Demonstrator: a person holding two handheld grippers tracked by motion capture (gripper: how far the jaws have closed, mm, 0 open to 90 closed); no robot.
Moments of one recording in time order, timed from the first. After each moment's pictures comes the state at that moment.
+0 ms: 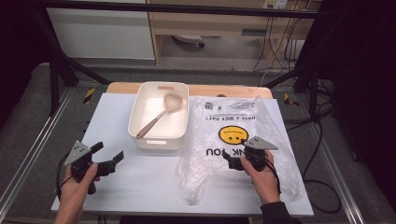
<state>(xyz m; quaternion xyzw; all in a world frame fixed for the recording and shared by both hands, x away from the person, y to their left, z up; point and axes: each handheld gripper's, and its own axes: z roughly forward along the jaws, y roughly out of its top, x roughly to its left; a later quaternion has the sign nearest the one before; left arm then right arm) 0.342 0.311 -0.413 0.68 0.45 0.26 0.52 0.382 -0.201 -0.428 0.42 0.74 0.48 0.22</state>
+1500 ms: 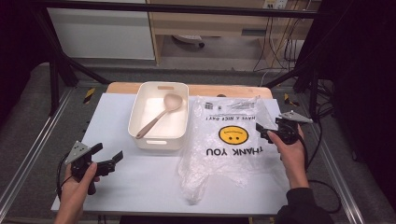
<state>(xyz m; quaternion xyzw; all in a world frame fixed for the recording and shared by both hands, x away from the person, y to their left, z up) 0.344 0.314 -0.419 0.68 0.47 0.25 0.51 0.448 -0.305 -0.391 0.51 0.69 0.44 0.27</state>
